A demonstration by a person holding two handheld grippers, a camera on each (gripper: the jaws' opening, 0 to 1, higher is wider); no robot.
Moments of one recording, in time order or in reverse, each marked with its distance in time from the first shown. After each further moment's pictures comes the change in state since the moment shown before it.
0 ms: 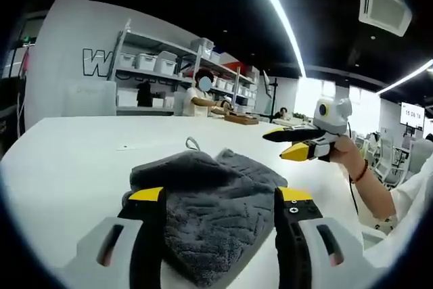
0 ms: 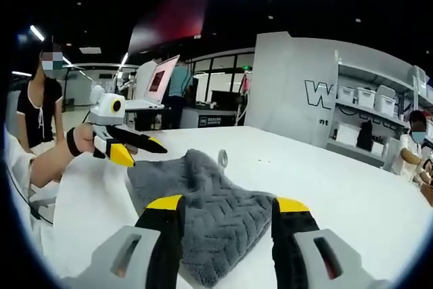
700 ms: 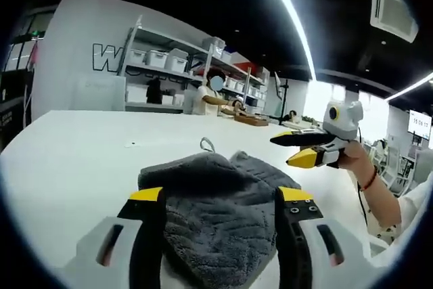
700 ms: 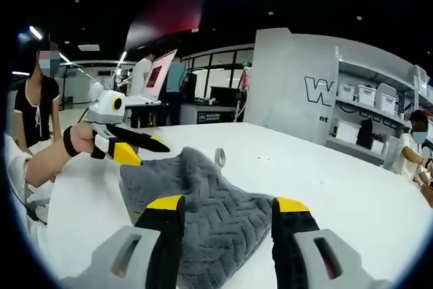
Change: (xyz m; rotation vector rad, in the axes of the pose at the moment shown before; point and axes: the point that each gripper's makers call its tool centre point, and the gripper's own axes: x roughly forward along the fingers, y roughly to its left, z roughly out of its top) left arm 0.011 0.010 -0.003 -0.046 -0.001 0.060; right arm 0.021 -0.005 -0.002 -0.001 0.028 -0.005
